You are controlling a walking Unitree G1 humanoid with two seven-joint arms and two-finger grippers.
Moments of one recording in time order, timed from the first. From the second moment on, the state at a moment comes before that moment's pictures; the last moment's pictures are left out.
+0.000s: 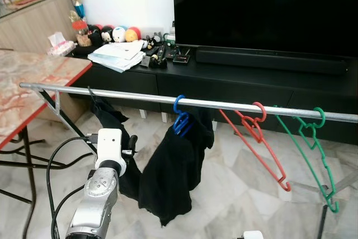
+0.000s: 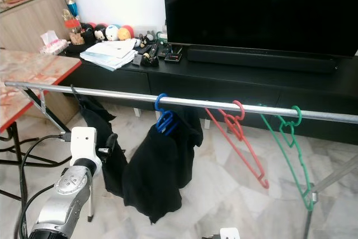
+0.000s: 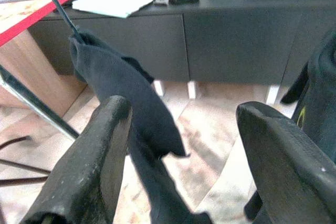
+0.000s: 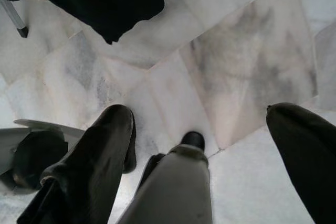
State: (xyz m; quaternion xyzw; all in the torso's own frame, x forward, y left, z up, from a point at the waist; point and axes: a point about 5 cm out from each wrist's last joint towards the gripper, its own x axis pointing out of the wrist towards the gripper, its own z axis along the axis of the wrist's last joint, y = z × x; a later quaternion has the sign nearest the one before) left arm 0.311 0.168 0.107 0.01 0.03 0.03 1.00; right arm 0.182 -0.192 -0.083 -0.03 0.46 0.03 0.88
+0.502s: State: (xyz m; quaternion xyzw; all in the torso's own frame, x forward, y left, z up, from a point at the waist) left arm 0.307 0.186 0.100 -0.03 0.06 0.09 0.99; right arm 0.180 -0.191 -0.085 -0.03 0.47 0.03 0.88
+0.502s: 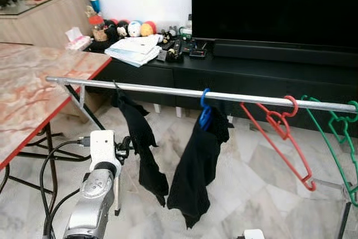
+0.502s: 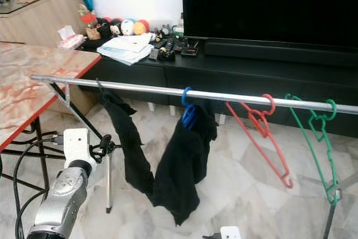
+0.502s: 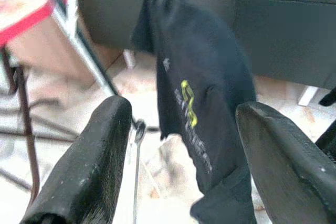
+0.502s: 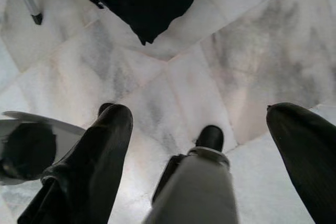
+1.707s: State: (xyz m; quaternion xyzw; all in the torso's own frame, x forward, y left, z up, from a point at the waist) left arm 0.299 0.199 0.079 -0.08 0.07 0.11 0.99; right arm 0.184 -0.189 -0.083 -0.03 0.47 0.06 0.88
